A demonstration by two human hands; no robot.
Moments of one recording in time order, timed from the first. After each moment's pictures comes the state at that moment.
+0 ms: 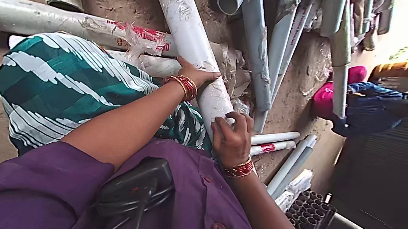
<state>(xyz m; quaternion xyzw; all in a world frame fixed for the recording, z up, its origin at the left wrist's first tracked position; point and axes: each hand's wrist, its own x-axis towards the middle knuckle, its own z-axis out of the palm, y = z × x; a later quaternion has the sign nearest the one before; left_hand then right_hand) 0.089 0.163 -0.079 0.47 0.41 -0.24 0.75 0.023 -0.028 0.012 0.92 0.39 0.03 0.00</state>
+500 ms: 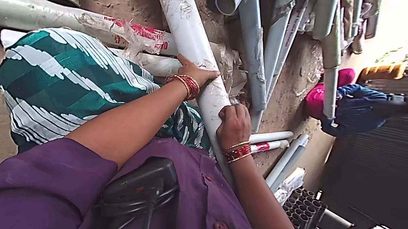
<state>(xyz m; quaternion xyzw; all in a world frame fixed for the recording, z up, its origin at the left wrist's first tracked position) 0.090 0.158 -0.078 0.52 0.41 -0.22 0.72 0.045 -0.015 0.011 0.94 0.34 -0.01 0.05</state>
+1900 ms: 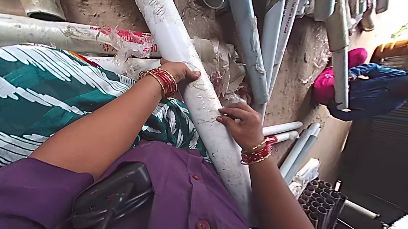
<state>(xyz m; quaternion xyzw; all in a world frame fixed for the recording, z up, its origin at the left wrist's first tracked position) 0.092 0.182 -0.065 0.47 0.42 -0.32 0.71 0.084 -0.059 0.026 0.91 0.33 -0.15 -0.21</state>
